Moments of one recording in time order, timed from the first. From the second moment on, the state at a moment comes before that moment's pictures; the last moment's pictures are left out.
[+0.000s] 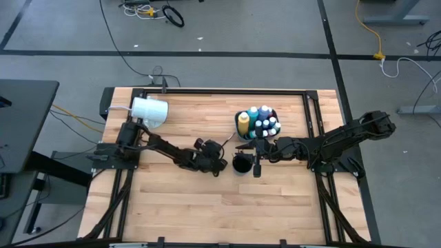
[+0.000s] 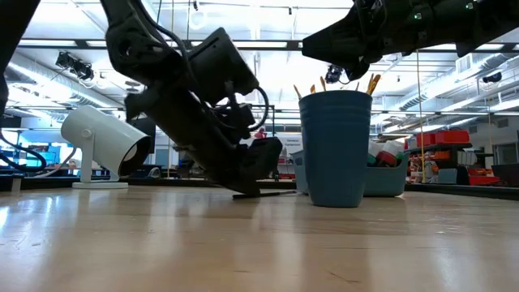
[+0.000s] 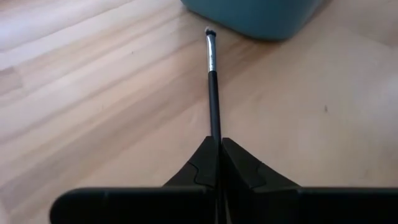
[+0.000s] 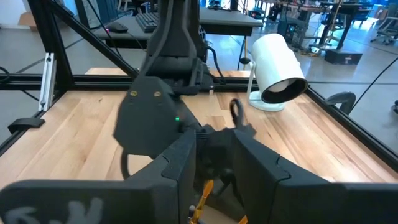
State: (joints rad) left arm -0.20 2.08 0.93 0.12 -0.72 -0.83; right arm 0.18 1.33 0.54 0.67 0.27 -0.01
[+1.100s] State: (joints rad) left arm -0.57 1.96 0.93 -0.28 -0.72 -0.85; right arm 0.32 1.36 0.68 0.56 0.02 -0.04
